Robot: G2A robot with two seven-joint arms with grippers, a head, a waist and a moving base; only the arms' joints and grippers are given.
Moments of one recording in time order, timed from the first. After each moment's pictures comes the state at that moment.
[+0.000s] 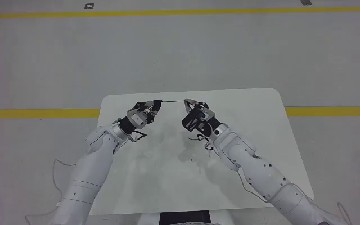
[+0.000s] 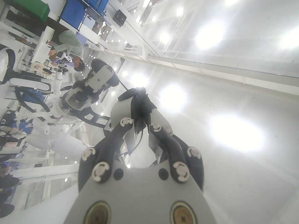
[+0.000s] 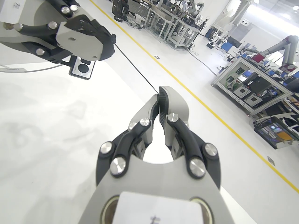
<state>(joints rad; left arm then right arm) 1.30 -1.24 -1.35 -1.39 -1.08 0.32 -0.94 -1.22 -1.10 0.83 -1.75 -1.57 0.00 0.04</state>
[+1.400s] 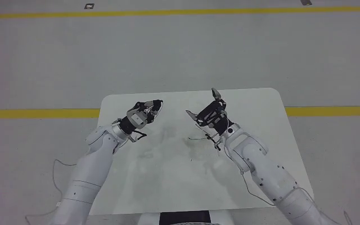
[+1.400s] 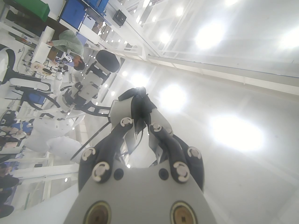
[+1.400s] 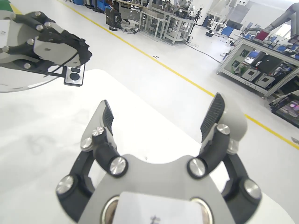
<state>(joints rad) 1.30 -1.24 -1.35 -1.39 -1.08 0.32 -0.94 -1.33 -1.08 0.99 -1.81 -1.36 -0.06 0.02</state>
